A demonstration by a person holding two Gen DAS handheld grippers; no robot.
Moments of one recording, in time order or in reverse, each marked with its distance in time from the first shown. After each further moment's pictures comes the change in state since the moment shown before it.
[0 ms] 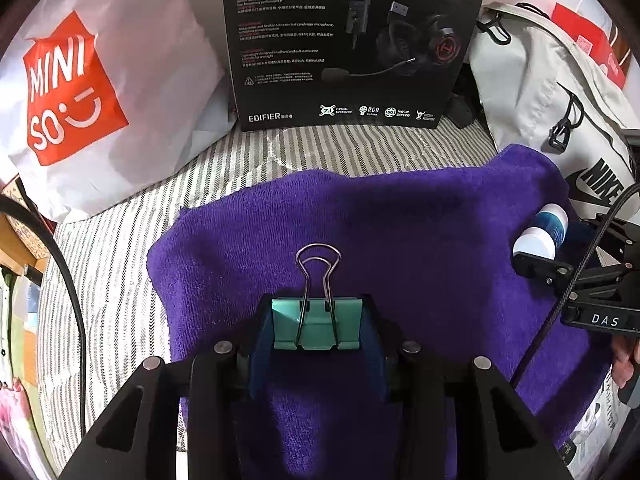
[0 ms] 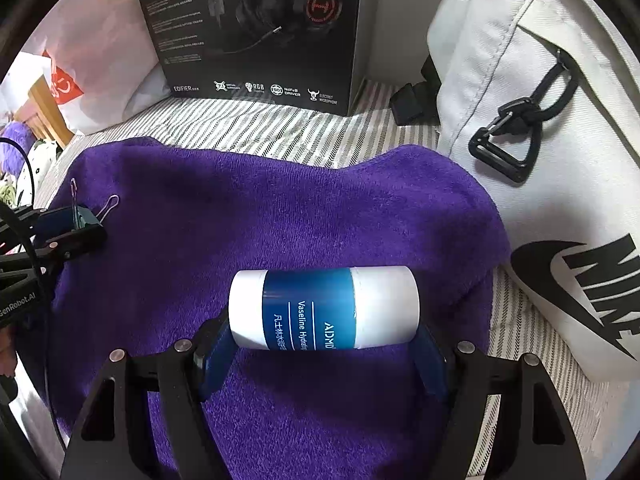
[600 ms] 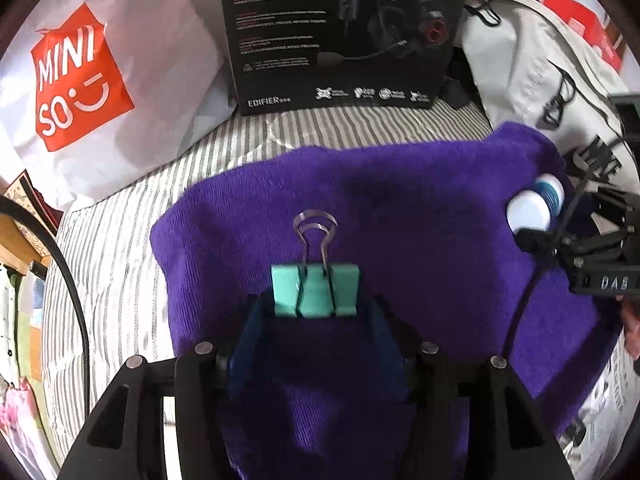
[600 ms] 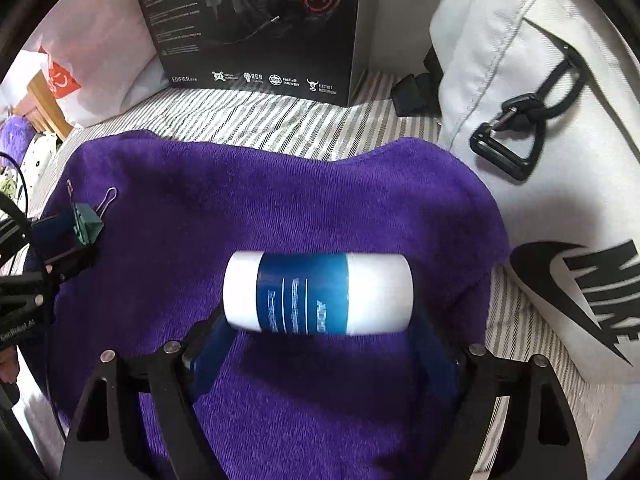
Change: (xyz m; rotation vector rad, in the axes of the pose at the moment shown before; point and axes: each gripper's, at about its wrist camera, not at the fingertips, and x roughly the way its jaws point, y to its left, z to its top) left arm -0.003 -0.005 -0.019 0.040 0.014 0.021; right arm -0.002 -0.003 0.000 -0.008 0.046 -0.001
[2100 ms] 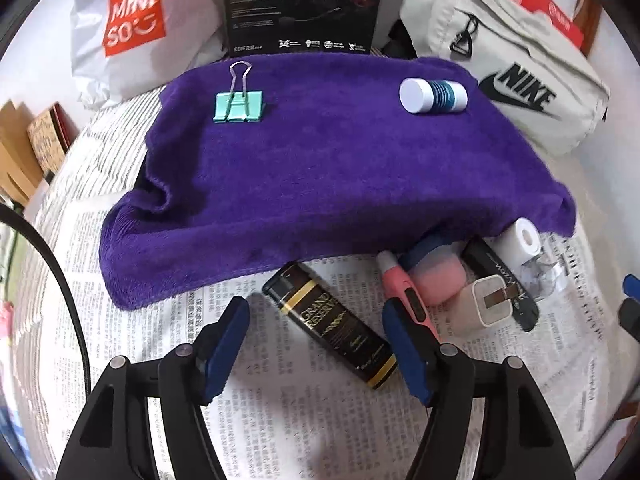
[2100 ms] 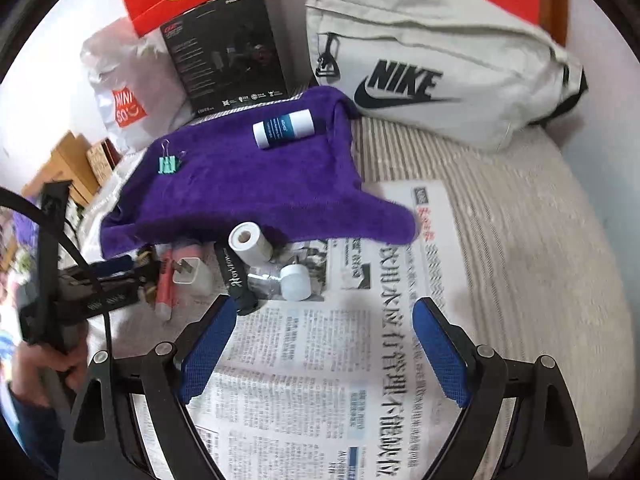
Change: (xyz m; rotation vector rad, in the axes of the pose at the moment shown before) left arm -0.065 -0.064 -0.123 -0.074 0.009 0.012; right arm -0.151 -0.016 -0.234 0.316 -0.207 0.076
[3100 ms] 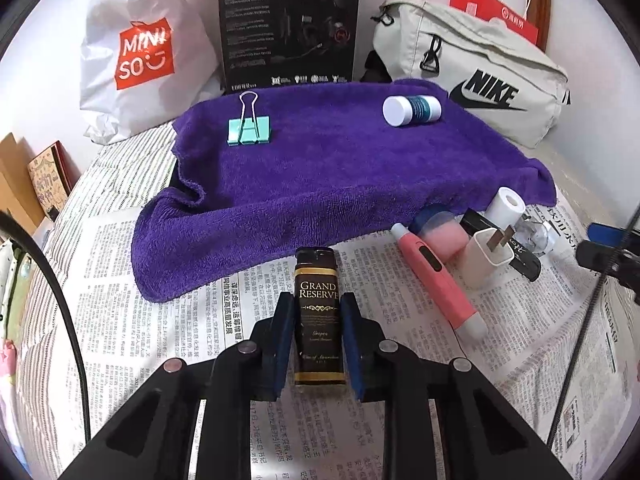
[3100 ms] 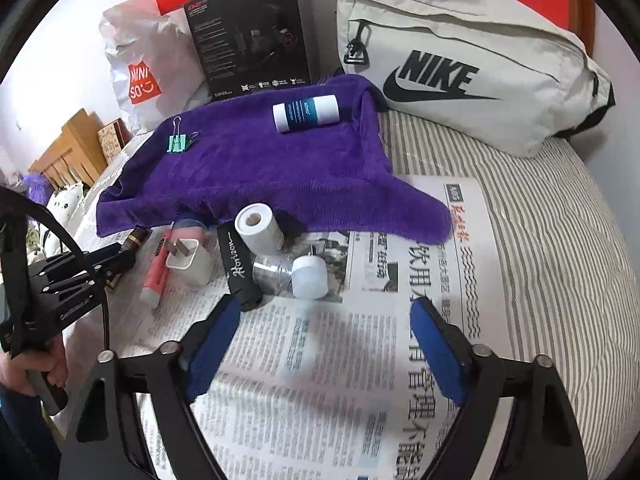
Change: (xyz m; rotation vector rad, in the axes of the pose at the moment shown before) left arm -0.023 0.024 -0.042 0.091 -0.193 -0.047; right arm 0.032 0.019 -0.008 -0.138 -0.024 -0.018
